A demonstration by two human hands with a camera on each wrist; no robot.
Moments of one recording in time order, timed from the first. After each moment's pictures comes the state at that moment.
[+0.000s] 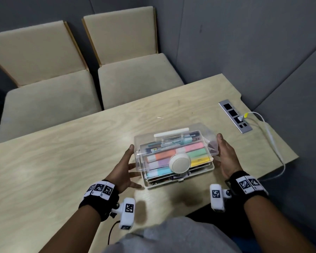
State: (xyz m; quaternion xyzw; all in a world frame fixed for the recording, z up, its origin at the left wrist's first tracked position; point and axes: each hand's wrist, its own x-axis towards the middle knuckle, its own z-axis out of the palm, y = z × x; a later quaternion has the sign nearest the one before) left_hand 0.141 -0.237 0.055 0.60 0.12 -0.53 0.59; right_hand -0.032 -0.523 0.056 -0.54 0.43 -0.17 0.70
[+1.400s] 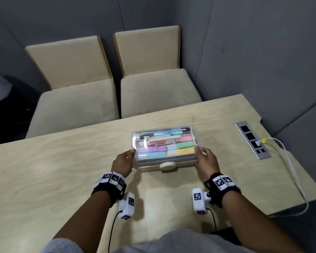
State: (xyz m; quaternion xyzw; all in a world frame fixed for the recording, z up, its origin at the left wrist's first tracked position) left_hand 0.195 -0.242 0.031 0.86 0.01 -0.25 0.45; right_hand 0.058 -0.528 -0.015 -0.63 0.42 -0.10 0.64
